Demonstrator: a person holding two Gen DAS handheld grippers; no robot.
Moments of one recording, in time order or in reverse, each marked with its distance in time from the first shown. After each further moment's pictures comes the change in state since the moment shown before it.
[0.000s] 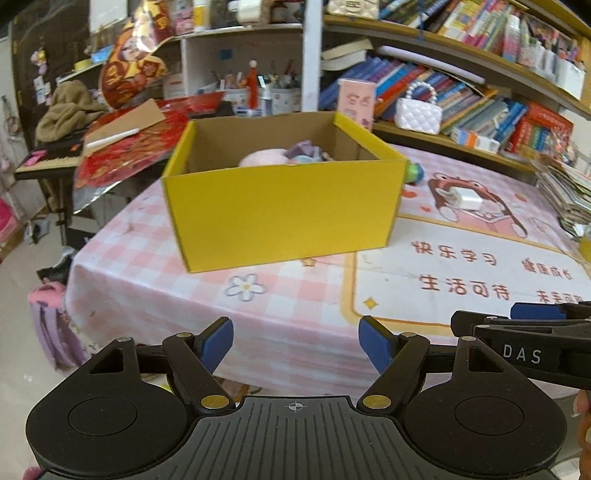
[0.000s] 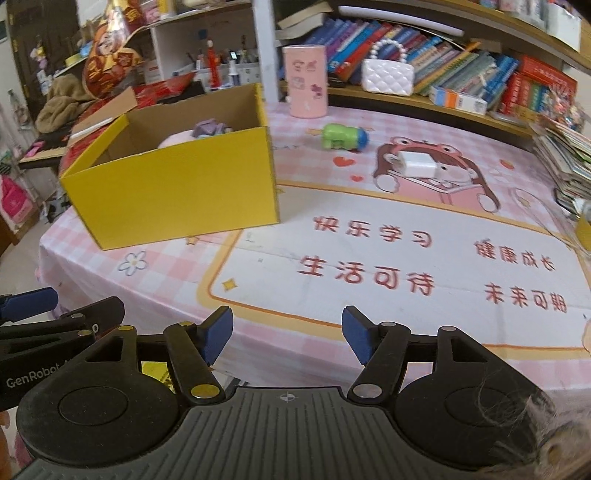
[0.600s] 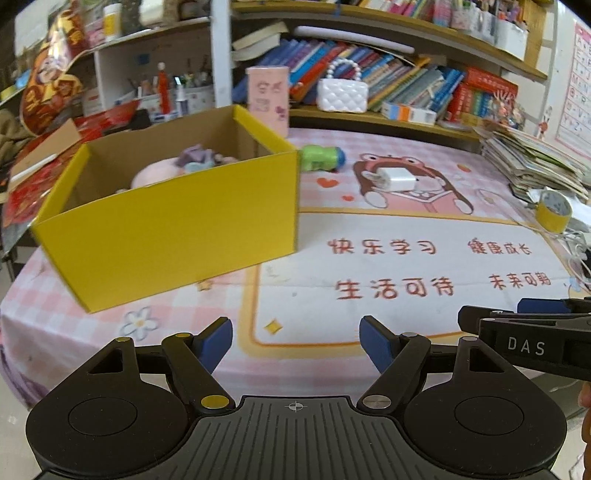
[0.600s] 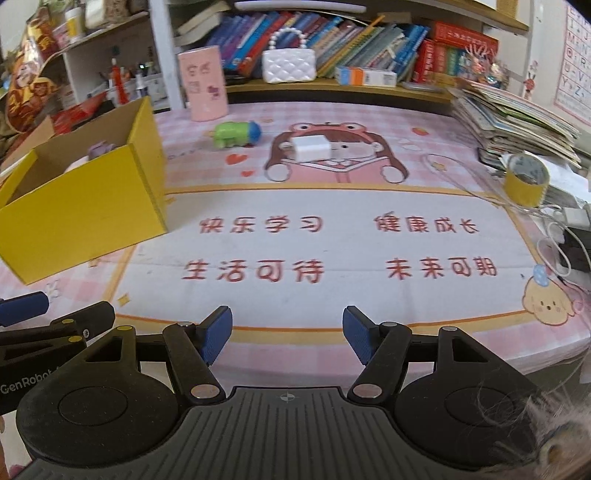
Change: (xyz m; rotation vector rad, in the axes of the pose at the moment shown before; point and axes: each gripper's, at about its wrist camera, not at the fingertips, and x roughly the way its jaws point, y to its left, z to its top) left arm 0.035 -0.068 0.018 0.139 0.033 -0.146; right arm -0.001 -0.070 0.000 0.150 0.008 -0.176
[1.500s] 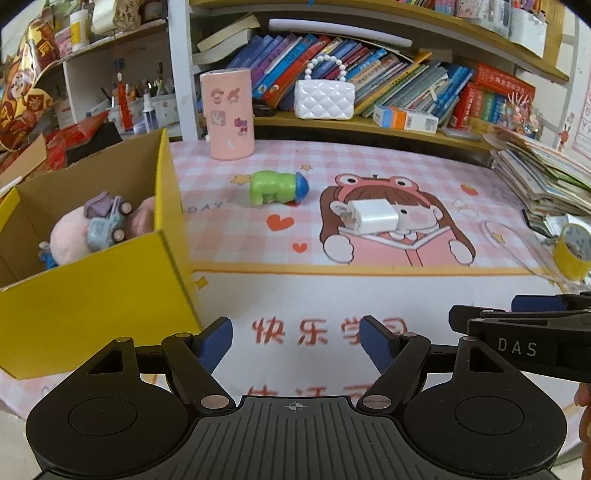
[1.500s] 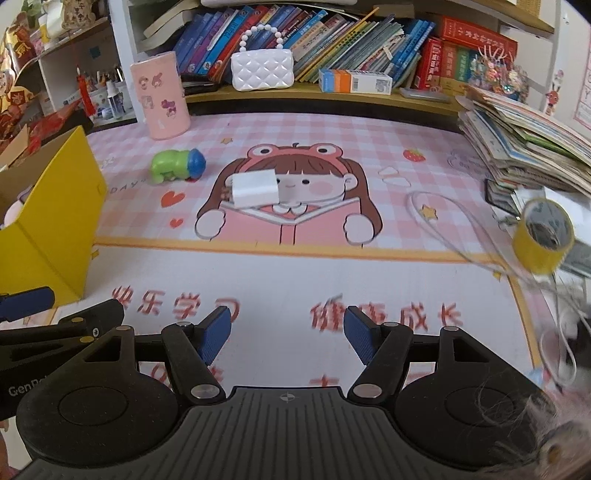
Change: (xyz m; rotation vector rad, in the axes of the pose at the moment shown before) left arm 0.081 -0.077 0.077 -0.025 0.009 0.047; right arm 0.077 -0.081 0.091 -0.053 0.025 0.053
